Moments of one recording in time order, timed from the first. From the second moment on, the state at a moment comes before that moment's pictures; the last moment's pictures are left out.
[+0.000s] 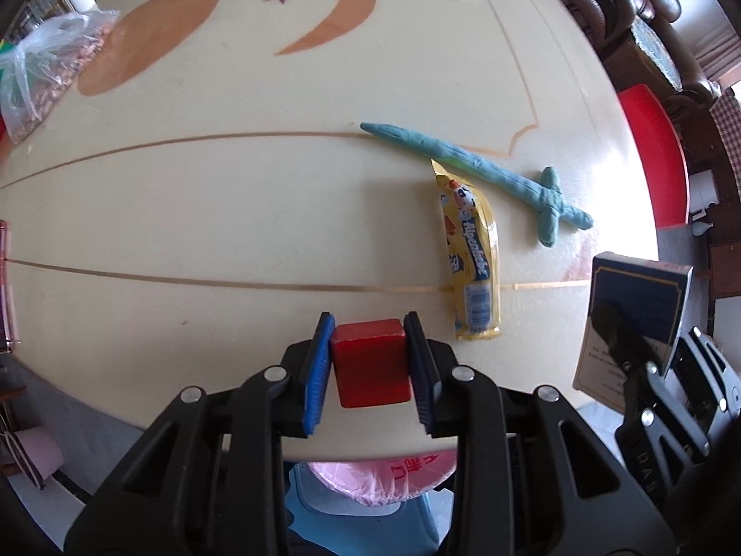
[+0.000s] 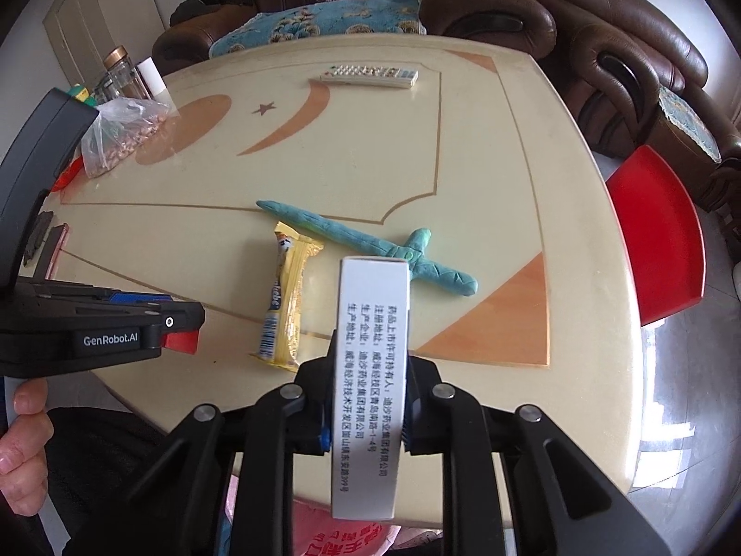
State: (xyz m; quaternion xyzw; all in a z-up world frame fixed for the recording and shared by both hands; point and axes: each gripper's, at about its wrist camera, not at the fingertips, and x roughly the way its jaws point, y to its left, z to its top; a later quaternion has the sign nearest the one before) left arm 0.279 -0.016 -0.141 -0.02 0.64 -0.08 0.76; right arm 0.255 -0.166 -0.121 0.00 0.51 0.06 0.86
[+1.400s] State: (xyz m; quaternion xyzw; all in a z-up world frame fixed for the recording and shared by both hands) left arm 0.091 -0.012 -0.133 0.06 0.52 -0.18 0.83; right arm 0.070 -0.131 -0.125 0.01 0.49 0.08 0.87
